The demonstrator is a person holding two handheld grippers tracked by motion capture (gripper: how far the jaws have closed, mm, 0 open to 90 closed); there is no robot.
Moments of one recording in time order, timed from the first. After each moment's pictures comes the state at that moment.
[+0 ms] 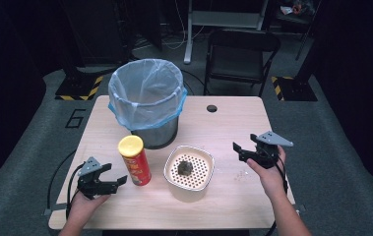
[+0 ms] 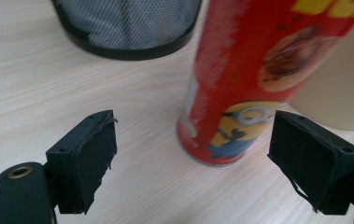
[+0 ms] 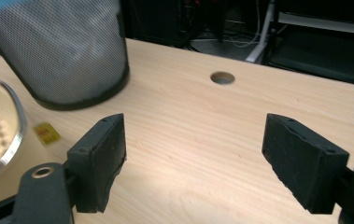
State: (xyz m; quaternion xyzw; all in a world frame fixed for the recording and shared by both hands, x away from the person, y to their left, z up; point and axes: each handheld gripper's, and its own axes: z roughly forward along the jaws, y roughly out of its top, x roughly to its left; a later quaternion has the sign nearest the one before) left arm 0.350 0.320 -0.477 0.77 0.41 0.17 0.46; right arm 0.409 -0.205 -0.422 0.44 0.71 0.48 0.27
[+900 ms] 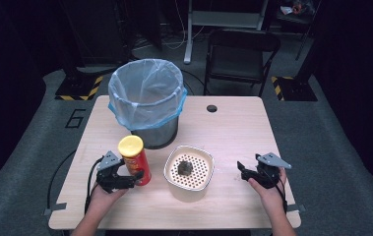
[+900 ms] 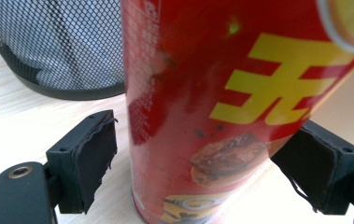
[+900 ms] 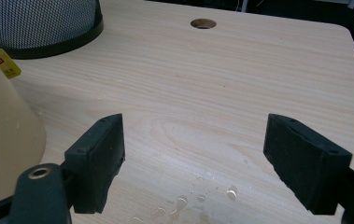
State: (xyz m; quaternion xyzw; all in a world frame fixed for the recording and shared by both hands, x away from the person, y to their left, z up) left arm 0.371 0.275 -0.476 0.77 0.39 0.16 0.48; right arm 0.379 -0.220 -0.482 0.48 0.71 0.44 0.28
